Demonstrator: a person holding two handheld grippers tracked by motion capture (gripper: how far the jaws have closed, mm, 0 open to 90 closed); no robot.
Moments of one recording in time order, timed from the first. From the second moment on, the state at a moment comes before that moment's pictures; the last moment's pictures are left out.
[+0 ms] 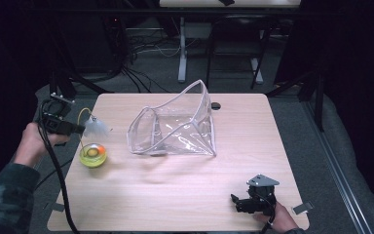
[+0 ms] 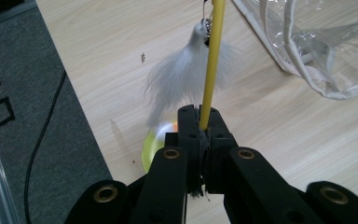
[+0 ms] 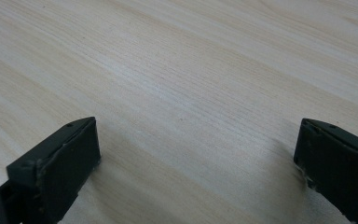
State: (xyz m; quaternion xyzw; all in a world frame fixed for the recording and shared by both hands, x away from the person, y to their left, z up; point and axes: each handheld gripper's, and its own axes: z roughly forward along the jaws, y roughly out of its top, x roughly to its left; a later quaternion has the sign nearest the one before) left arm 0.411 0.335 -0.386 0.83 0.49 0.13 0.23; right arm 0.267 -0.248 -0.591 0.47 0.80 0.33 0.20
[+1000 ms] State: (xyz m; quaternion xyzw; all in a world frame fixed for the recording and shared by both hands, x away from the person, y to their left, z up) left arm 0.412 0.326 -0.343 0.85 0.46 0.14 0.23; right arm 0.267 -0.248 -0.590 0.47 0.80 0.33 0.19
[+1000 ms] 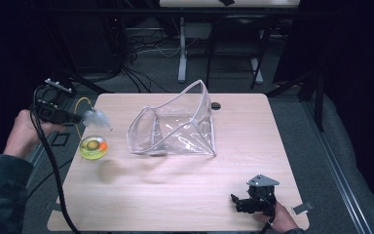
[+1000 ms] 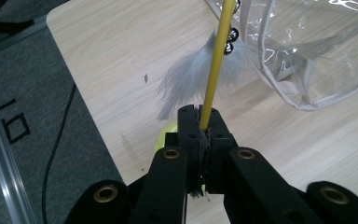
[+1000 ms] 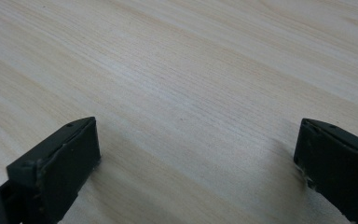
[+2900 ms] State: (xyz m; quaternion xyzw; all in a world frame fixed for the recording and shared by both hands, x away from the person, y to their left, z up) left arm 0.440 0.287 -0.271 0.86 0.43 0.16 0.22; right arm 0.267 -0.248 -0.591 0.47 0.80 0.33 0.19
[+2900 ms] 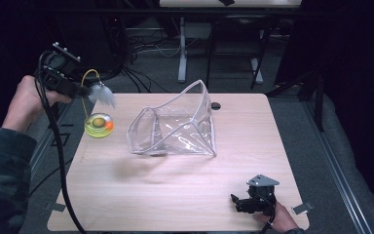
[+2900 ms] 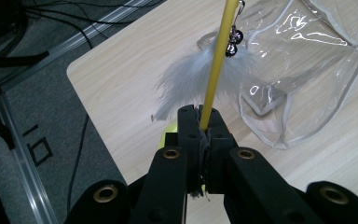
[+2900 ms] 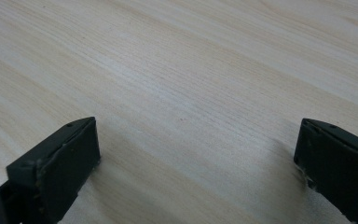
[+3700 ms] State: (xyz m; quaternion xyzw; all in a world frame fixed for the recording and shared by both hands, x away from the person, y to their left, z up) left arm 0.451 0.262 -0.233 0.87 0.41 0.17 0.22; right arm 0.267 -0.248 -0.591 0.47 0.80 0.33 0.19
